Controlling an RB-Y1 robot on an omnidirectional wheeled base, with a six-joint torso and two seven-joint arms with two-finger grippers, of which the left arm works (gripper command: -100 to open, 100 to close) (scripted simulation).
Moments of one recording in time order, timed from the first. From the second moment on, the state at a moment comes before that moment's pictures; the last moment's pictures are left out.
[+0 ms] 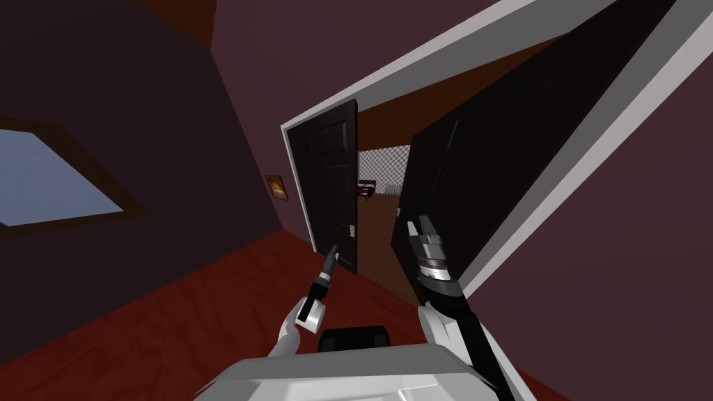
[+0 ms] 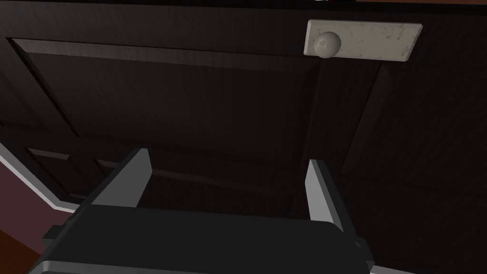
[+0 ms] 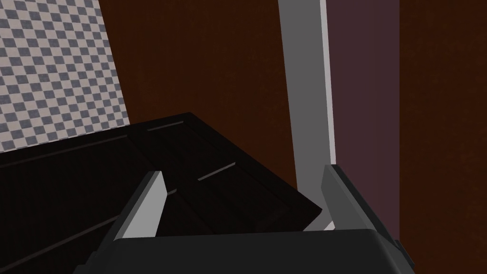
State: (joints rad) arm -0.08 0.08 -0.24 -0.91 0.00 -0.76 0.07
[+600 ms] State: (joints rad) arm -0.15 0.06 -0.27 -0.76 0.00 -0.79 0.08
